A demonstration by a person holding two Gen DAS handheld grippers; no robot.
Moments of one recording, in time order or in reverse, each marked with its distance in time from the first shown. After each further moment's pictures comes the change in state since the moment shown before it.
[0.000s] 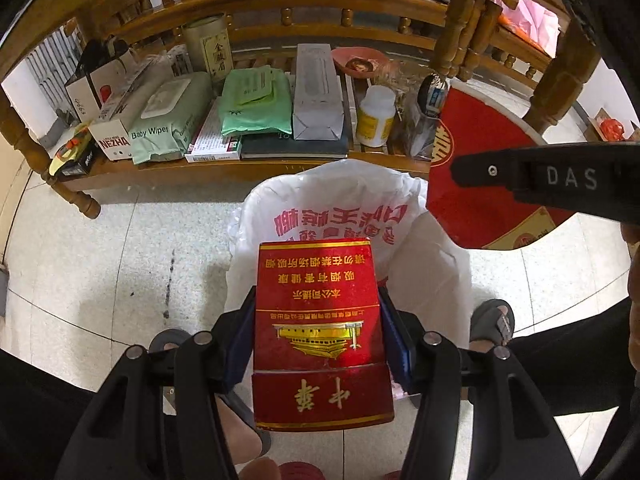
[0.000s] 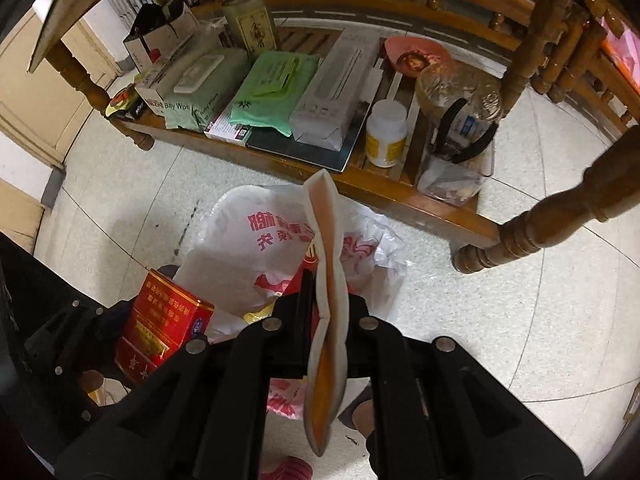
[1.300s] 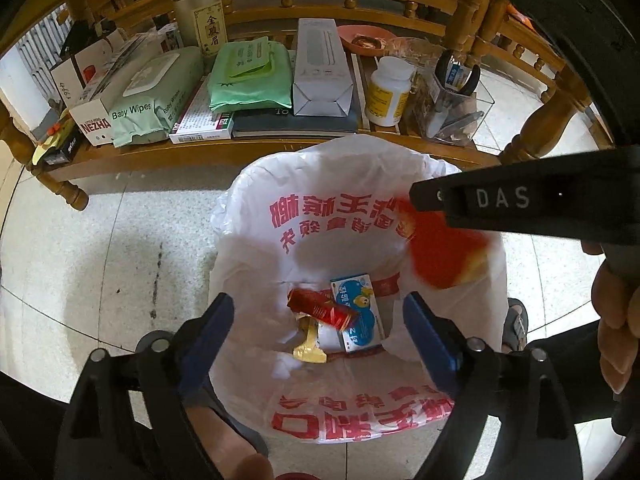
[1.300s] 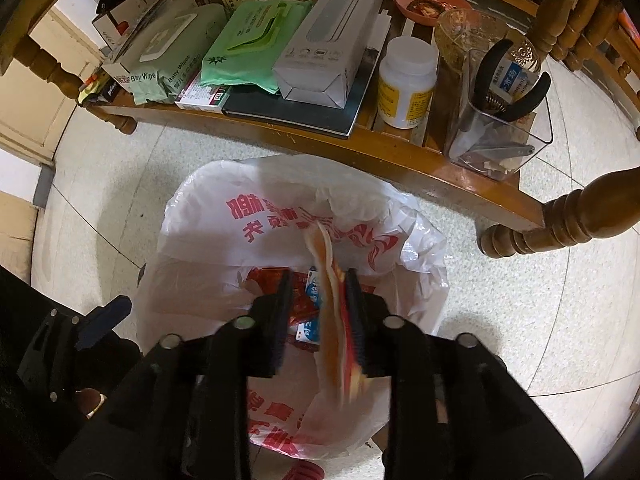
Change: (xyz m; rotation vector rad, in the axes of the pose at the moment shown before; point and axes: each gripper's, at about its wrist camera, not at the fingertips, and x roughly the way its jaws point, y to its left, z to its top) left arm 0.043 0.004 0.001 -0.004 0.031 -0.002; right arm 0.077 -0.005 0.008 0.049 0.111 0.024
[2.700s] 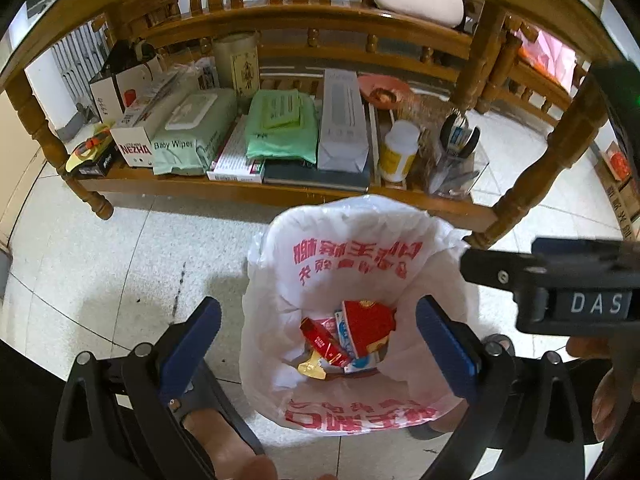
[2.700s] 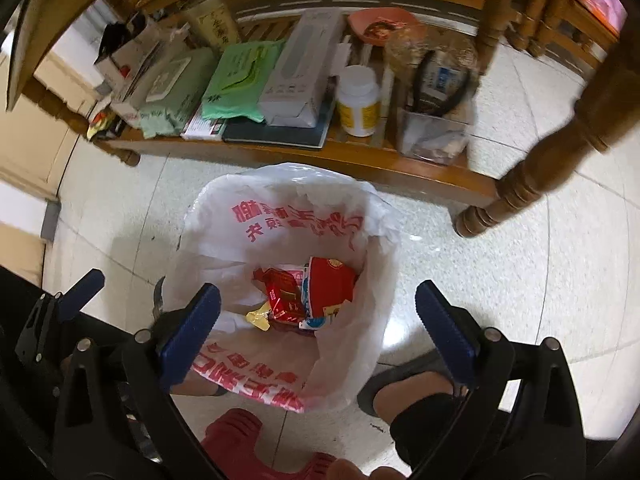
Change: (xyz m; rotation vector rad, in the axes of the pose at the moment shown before) left arm -0.060 0.009 0.010 -0.071 -0.131 0.030; right arm -0.069 -0.018 -0.036 0.122 -0.087 -0.009
